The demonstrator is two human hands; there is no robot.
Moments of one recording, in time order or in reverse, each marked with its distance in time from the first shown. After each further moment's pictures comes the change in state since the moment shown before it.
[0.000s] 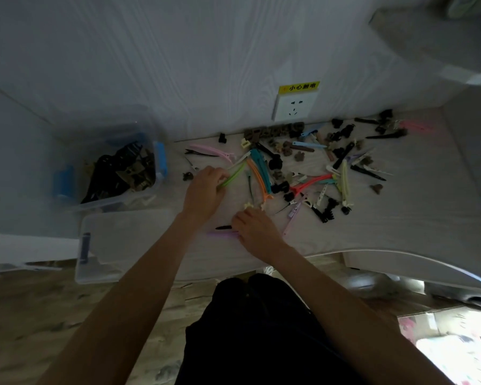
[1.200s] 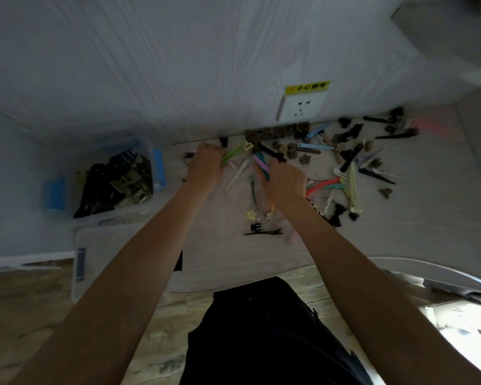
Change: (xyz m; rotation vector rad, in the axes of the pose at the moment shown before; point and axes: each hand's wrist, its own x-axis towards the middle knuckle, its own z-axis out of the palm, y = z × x) left_hand 0.081 -0.021 -0.001 0.211 -0.117 -0.018; right_hand 0.071 0.072 -0.049 -0.069 0.023 0.684
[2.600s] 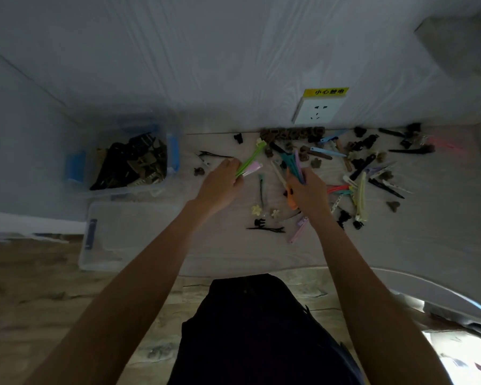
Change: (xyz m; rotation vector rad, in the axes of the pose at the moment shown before) left_hand -0.053 0.040 -0.010 -0.218 -0.078 -0.036; right_hand -0.029 0.036 -0.023 0.850 -0.092 0.246
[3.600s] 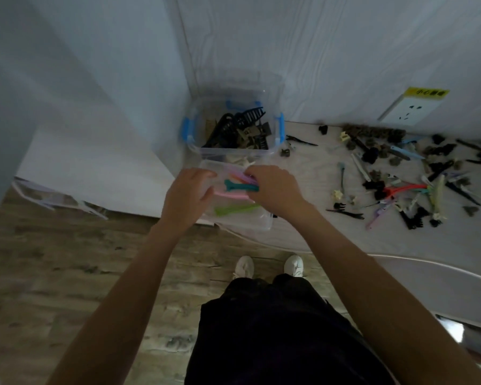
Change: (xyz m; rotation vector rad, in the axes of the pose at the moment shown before) left_hand -0.215 -0.150 -0.087 0.068 0.392 -0.130; right_hand -0.135 -0.128 0.164 -0.700 -0.325 -0.688
